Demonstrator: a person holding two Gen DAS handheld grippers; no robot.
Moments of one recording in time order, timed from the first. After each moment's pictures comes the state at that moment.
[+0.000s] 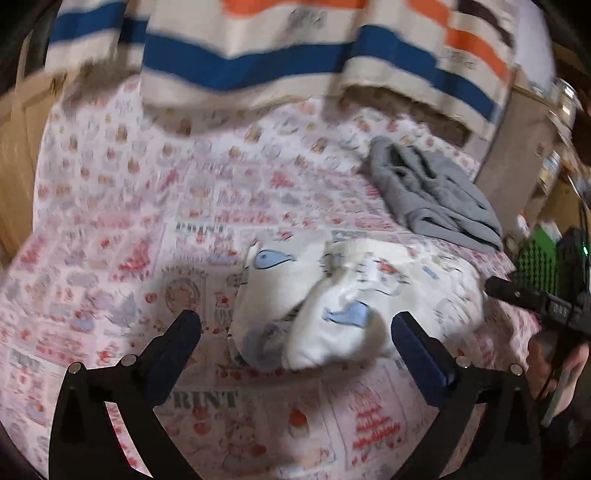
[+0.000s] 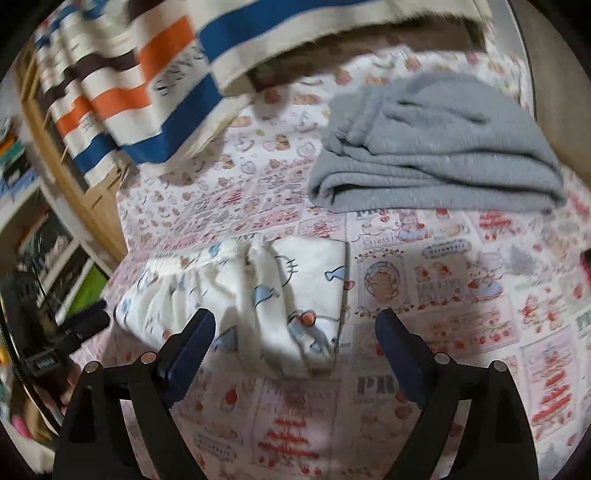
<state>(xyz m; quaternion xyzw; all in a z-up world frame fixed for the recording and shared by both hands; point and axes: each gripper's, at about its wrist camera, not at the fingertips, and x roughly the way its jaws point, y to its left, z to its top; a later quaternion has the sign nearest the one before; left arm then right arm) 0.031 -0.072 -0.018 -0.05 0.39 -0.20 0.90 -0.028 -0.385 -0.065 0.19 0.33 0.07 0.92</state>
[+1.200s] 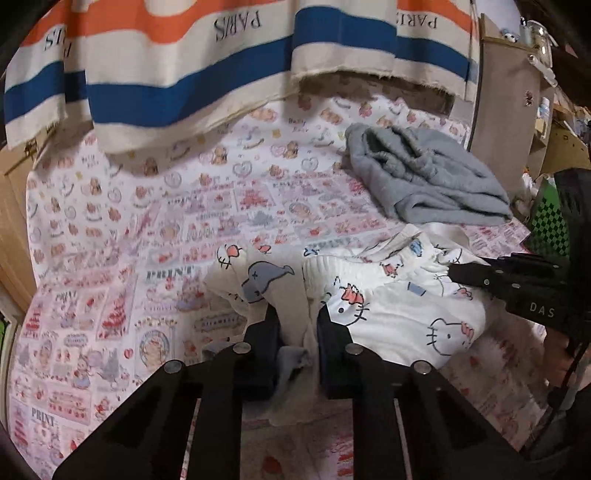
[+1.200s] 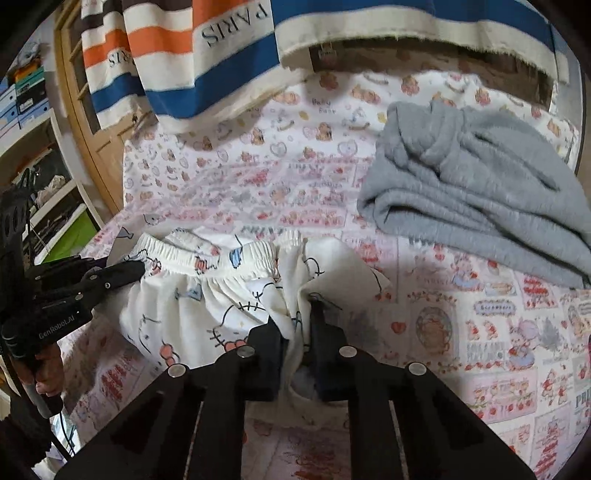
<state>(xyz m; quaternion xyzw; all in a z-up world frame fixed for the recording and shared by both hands) 0.031 -0.126 -0.005 0.07 0.34 -0.21 0.91 -0.004 -0.332 -0.054 0.05 0.33 0.10 0.94</state>
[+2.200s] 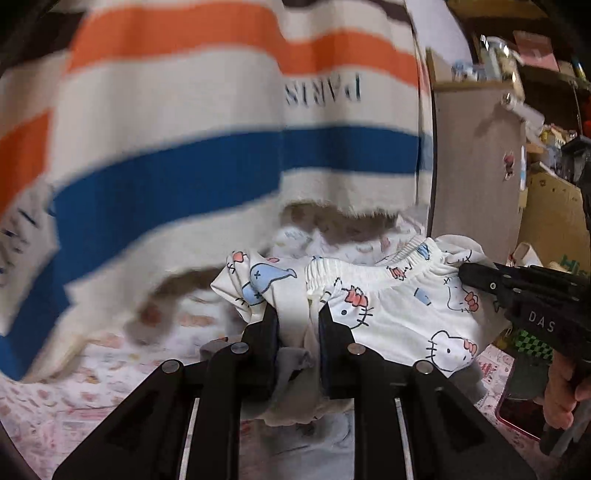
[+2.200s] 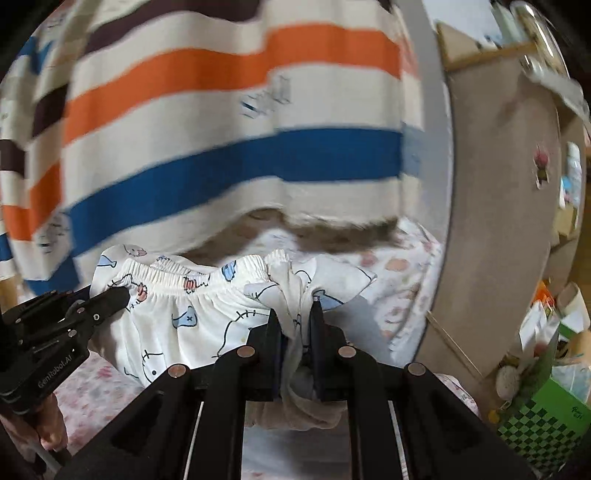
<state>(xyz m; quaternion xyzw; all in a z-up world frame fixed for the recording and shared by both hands) 0.168 -0.362 0.099 0.08 0.19 -0.31 0.93 0.053 -0.536 0.087 0.07 0.17 -0.15 0.97</state>
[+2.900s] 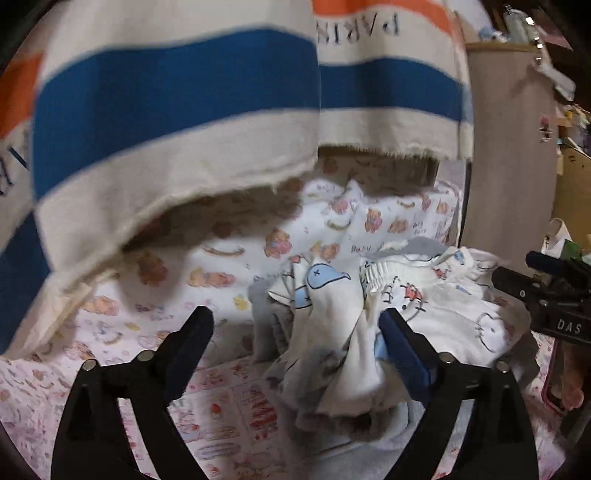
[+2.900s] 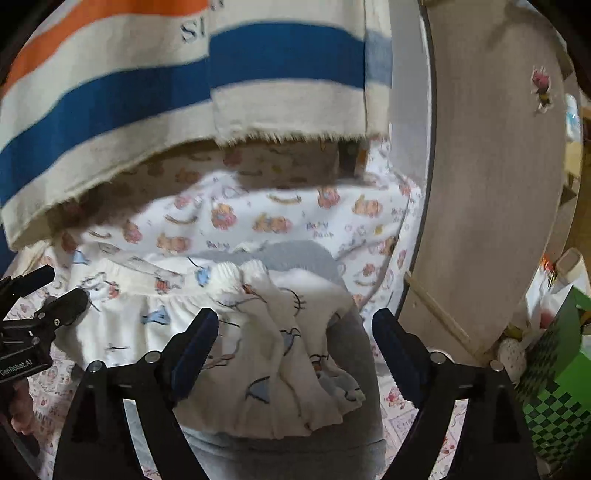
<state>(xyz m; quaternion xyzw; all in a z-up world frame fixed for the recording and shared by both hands) 0.185 -0.343 0.062 0.10 0.21 -0.26 0.94 0.079 -0.564 0.035 0.05 0.20 -0.18 0.96</state>
